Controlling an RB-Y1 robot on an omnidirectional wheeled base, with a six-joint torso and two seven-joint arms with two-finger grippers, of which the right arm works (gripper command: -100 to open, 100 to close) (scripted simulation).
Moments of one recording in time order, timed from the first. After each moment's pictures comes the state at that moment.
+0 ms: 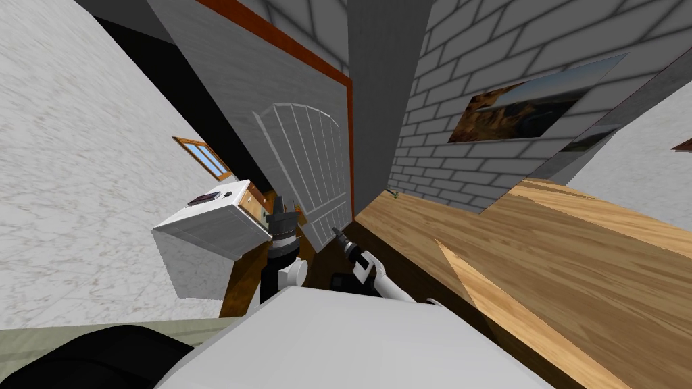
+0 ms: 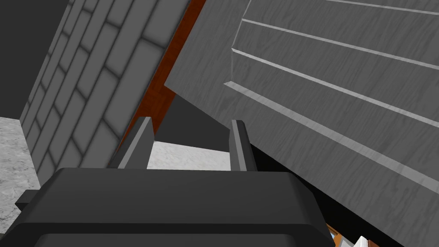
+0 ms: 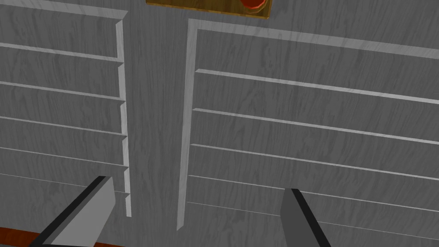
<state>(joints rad) -0.19 -0.03 0.78 -1.09 0.06 -0.32 -0.15</state>
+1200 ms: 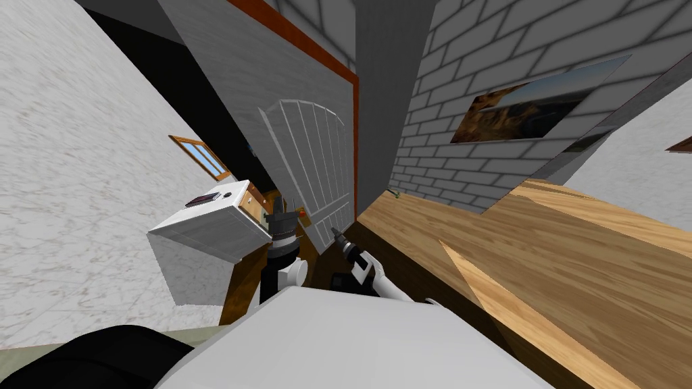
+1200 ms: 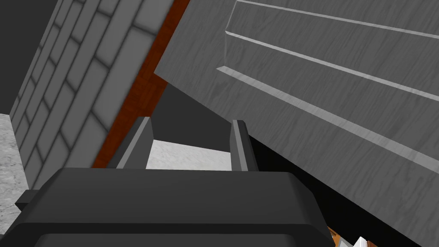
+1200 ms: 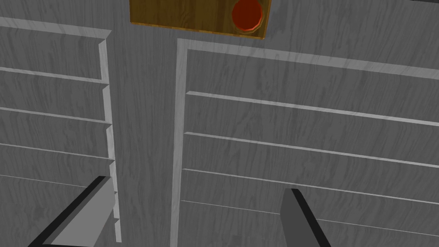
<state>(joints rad) -0.19 -0.01 0.79 -1.09 0.05 -0.32 -0.15</state>
